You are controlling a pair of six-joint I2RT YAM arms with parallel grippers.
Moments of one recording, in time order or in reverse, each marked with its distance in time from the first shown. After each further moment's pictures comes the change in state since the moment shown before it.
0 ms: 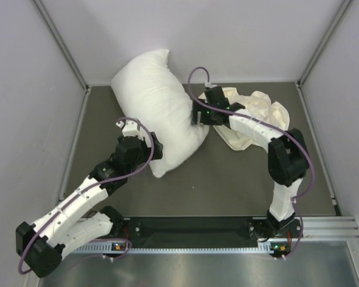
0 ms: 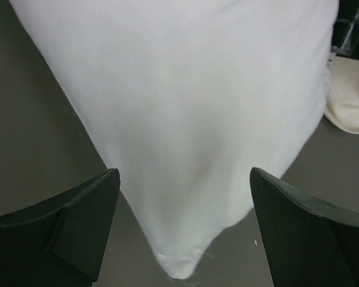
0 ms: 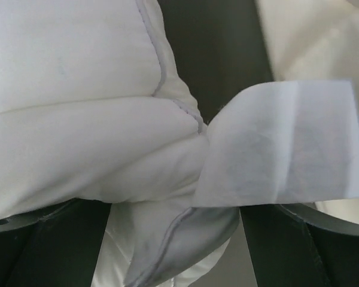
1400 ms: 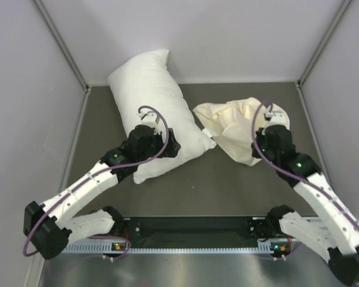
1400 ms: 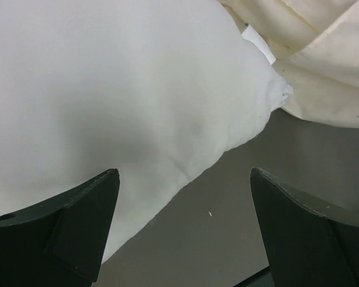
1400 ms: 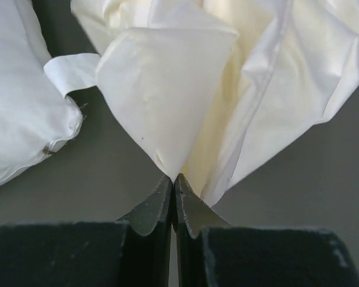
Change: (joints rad) left arm -0.039 0.189 0.164 -0.020 0.217 0.018; right arm -0.093 -0.886 -0.515 -0.269 0.225 -0.142
